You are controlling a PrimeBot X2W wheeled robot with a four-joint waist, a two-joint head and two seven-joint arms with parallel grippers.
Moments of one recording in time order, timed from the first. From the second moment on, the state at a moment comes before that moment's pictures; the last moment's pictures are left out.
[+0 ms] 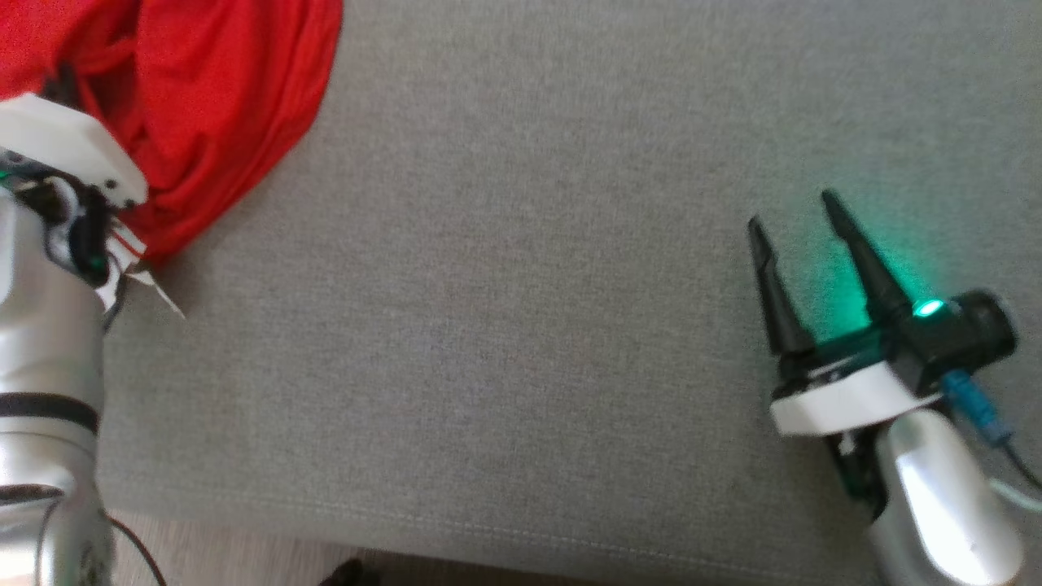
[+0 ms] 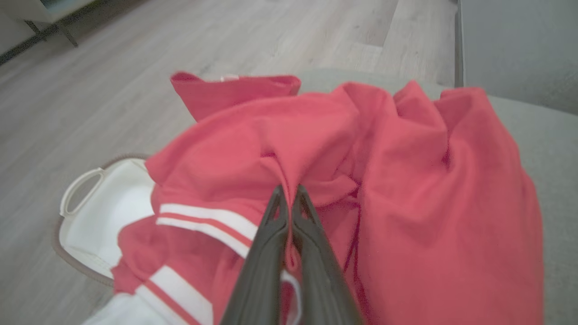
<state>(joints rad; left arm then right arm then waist) -0.95 0.25 0.01 1.09 -0.25 -0.04 -0.08 -0.23 -0.17 0.19 0.16 0.05 0.13 -0.26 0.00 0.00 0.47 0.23</state>
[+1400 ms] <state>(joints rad) -0.59 0.06 -0.60 0.22 -0.42 -0.06 0.27 -0.08 -0.06 0.25 0.16 0.21 0.13 -0.26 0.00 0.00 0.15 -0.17</state>
